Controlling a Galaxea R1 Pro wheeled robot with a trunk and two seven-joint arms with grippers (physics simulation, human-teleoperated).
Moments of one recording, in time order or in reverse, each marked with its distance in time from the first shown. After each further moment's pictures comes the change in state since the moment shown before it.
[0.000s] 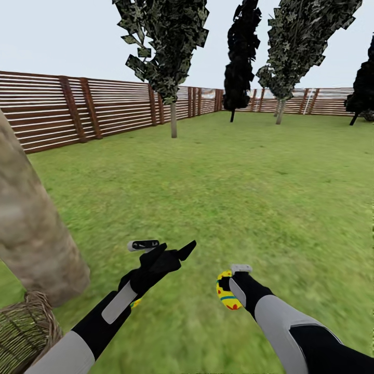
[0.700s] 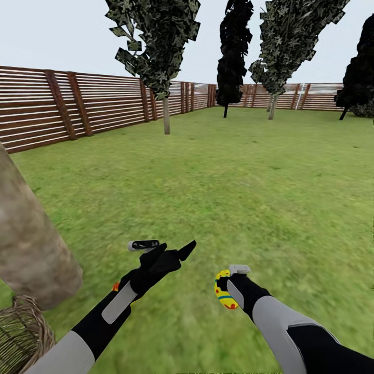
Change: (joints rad) left arm 0.000 0.000 0.000 0.000 0.000 0.000 0.000; right arm 0.000 0.014 0.006 0.022 0.000 -0.054 -0.008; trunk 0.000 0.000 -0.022
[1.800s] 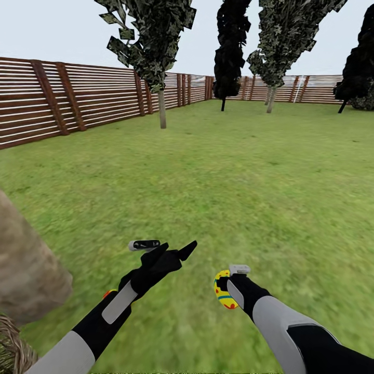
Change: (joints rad) left arm 0.000 -0.001 0.000 0.001 0.000 0.000 0.015; right arm 0.000 -0.001 -0.001 0.001 0.000 -0.003 0.006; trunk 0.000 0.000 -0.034
